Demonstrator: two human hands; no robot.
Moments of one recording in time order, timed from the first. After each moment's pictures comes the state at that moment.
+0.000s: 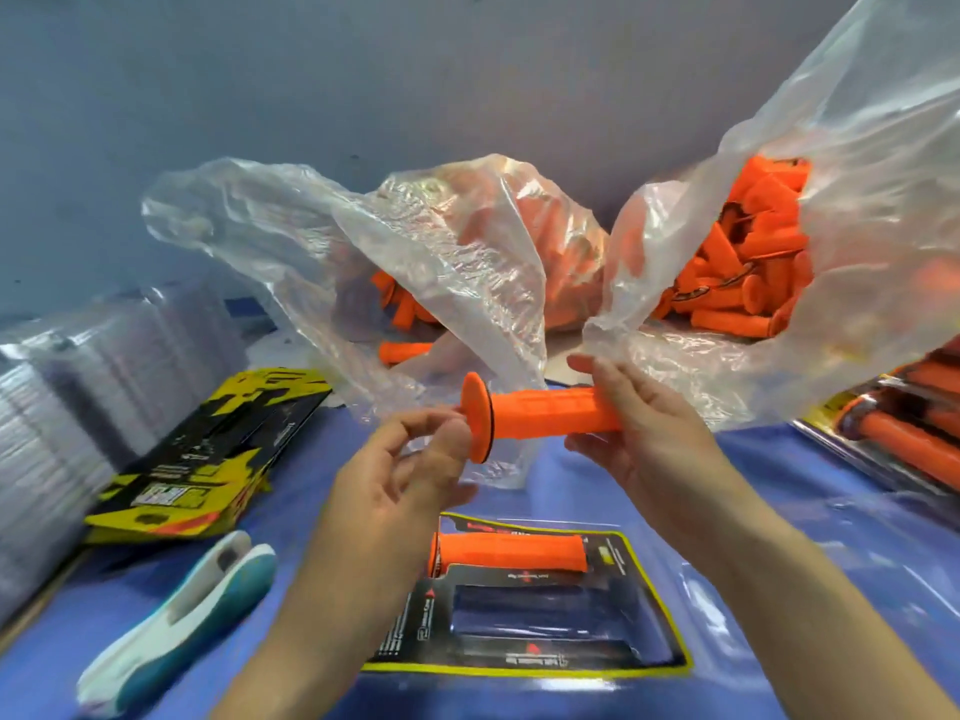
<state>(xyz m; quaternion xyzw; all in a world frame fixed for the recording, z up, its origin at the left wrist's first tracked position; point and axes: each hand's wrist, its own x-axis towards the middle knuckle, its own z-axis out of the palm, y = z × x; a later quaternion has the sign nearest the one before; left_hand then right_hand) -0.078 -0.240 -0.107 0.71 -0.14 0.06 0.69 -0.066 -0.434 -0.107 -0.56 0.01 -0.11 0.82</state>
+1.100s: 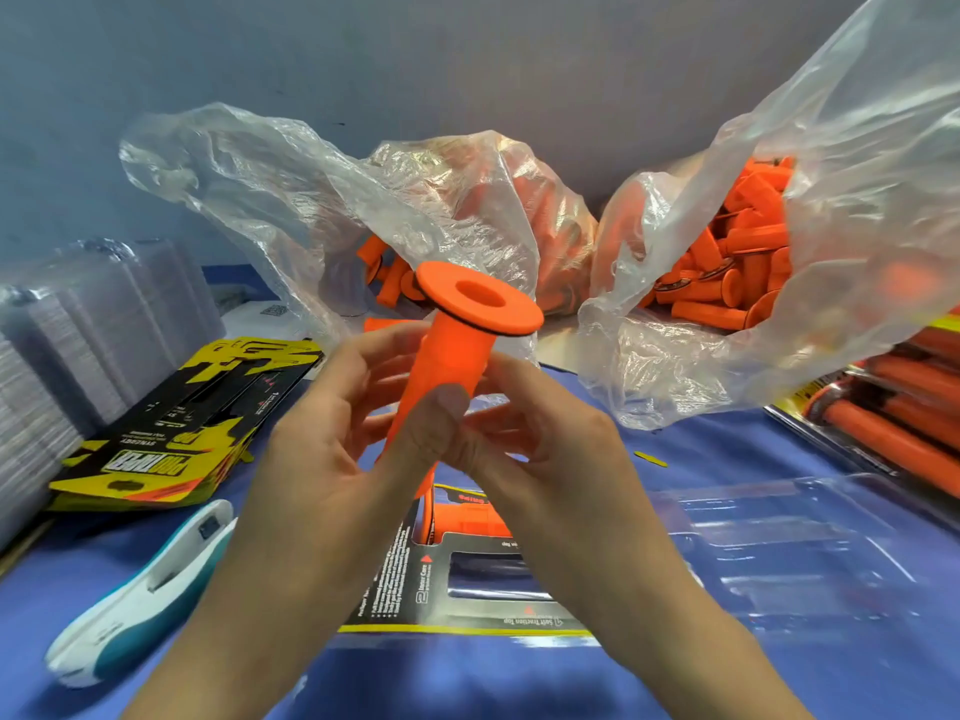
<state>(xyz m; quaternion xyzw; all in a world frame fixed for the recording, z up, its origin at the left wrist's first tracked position) -0.099 -0.220 -0.082 0.70 -0.26 0.14 0.65 -0.119 -0.362 -0.088 -0.76 -0.18 -0.20 0.59</state>
